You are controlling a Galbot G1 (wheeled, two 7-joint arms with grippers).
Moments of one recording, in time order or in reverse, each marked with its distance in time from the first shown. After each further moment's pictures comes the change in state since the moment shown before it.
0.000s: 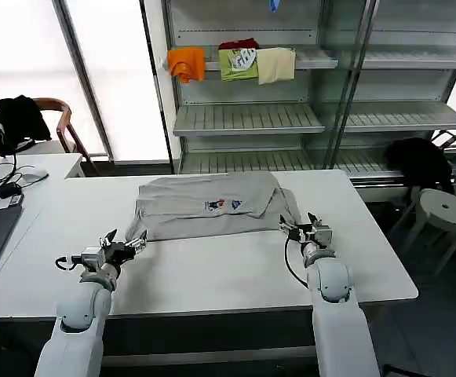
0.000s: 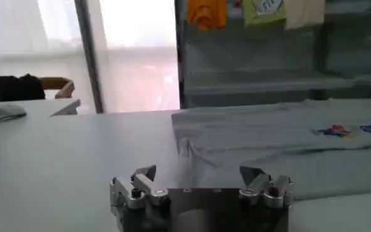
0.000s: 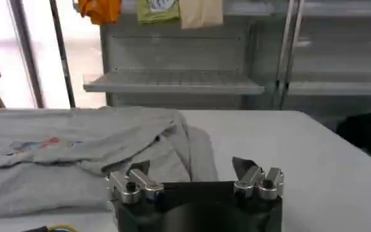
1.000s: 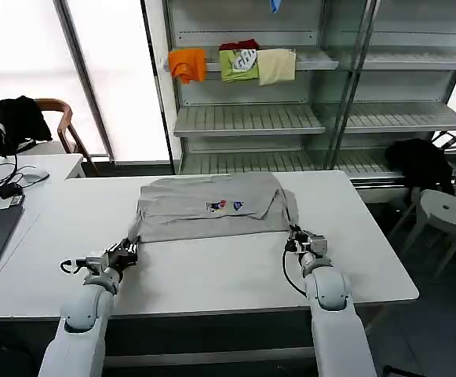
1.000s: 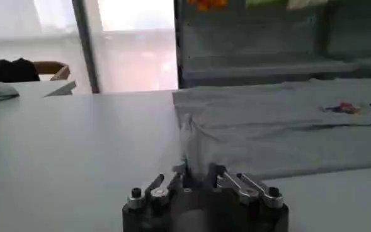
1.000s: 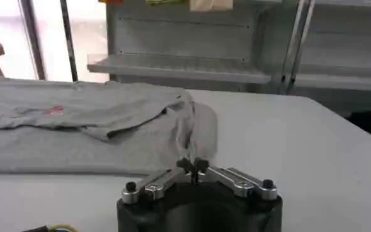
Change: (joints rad) left arm -0.005 -0.010 0.008 0.057 0.018 -0.001 0.016; right arm -0.045 -0.011 -0.016 0.004 -0.011 0.022 -0.027
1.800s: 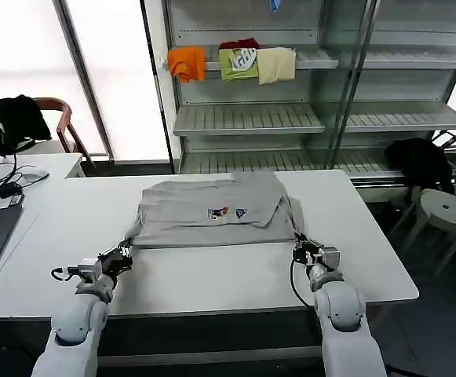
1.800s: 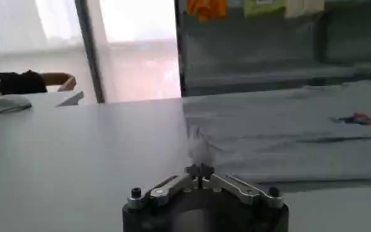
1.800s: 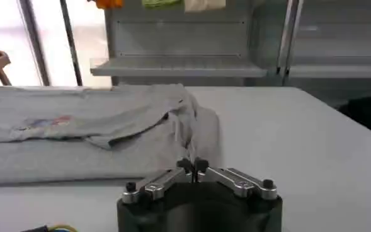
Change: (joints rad) left arm 0.129 0.040 -0.034 -0.175 -0.052 0.001 -0.006; right arm -0.209 -0.056 -0.017 0.313 0.100 -0.083 0.052
